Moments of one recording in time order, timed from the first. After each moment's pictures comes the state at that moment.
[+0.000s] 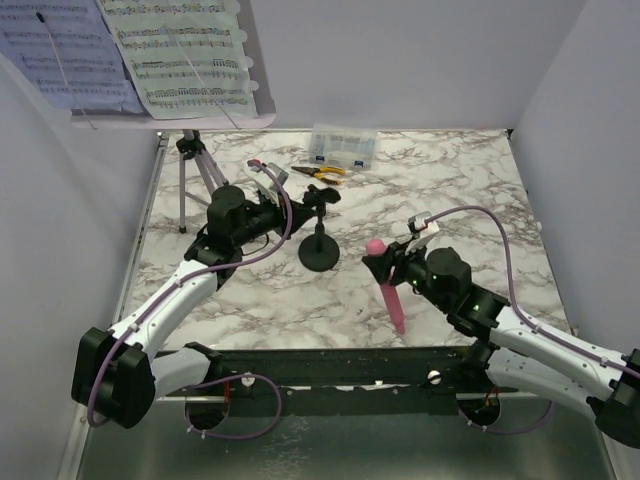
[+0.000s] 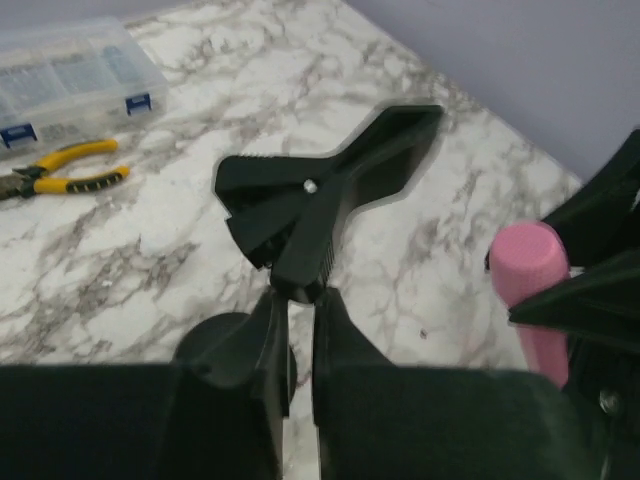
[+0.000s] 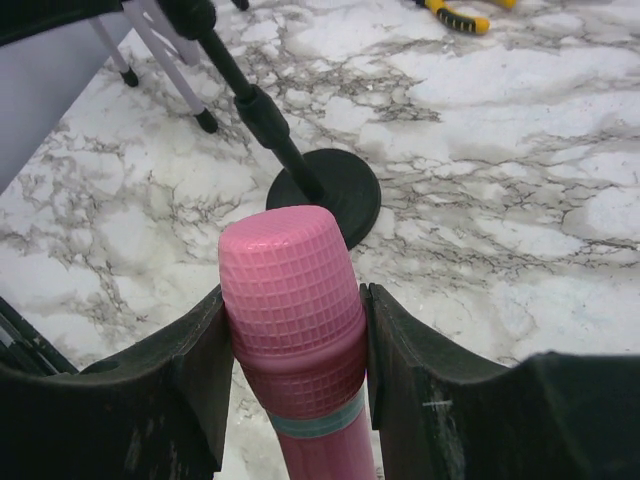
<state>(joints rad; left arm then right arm) -0.43 1.14 0.78 0.23 0.49 -0.22 0.86 0.84 0.50 0.09 0.22 0.37</state>
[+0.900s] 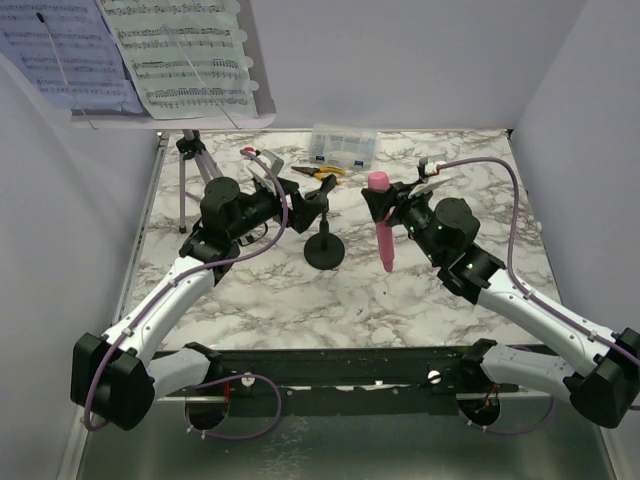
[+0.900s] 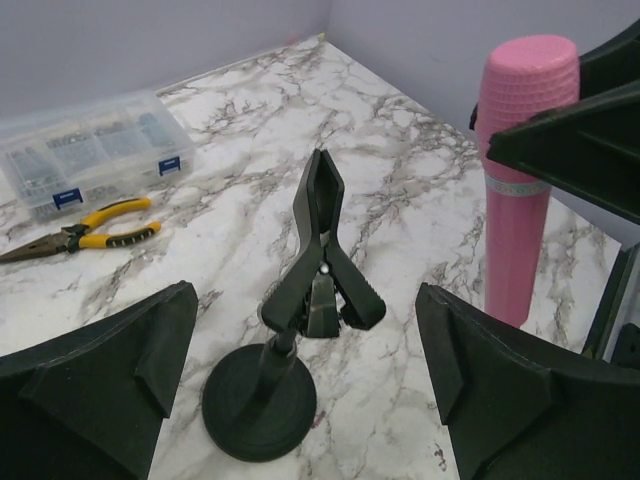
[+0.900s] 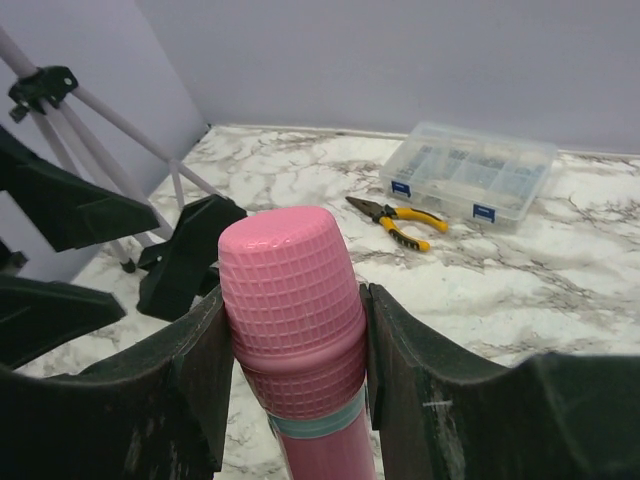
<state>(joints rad) -0.43 1.10 0.84 0.22 0.46 -0.21 0.73 1.07 0.85 0.24 0.25 0.23</state>
